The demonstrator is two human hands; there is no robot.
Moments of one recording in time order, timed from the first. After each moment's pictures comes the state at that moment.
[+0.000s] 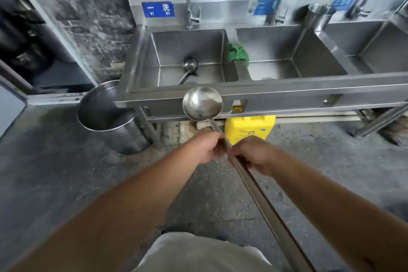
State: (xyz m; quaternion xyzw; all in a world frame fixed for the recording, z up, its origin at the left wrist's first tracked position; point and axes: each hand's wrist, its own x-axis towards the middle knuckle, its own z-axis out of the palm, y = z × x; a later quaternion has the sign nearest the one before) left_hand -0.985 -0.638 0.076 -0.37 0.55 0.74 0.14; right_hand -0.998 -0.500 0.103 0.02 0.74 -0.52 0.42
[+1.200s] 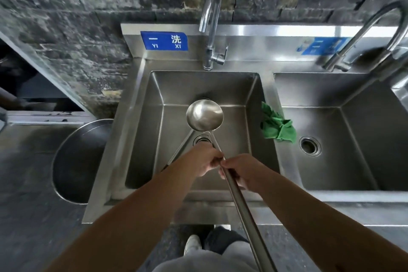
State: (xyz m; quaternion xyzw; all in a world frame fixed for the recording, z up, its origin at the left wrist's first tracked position) left_hand -1.400 -0.911 -0.007 -0.38 0.53 0.74 0.17; right_hand -1.420 -0.780 0.029 0.19 0.64 -0.57 0.49
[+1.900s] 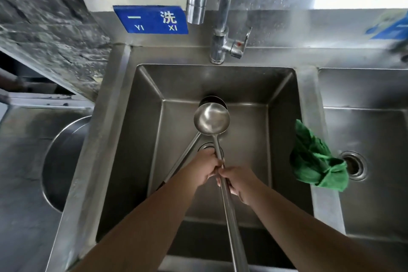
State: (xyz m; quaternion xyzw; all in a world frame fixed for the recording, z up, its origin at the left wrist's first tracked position) left_hand -1.522 -0.973 -0.142 -0.43 0.55 0.69 0.19; right_hand -1.547 -0.853 -0.116 0.21 0.66 -0.48 0.54
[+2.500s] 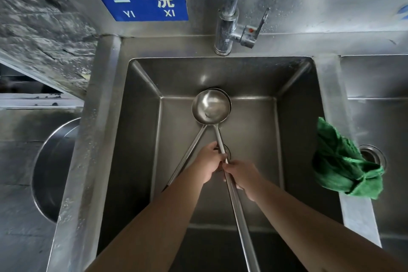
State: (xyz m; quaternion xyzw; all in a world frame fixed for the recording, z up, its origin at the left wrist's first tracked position) left_hand -1.539 -1.002 -0.197 -0.43 0.55 0.69 0.19; right_hand -1.563 -0.885 -0.163 0.11 0.75 -0.41 0.51
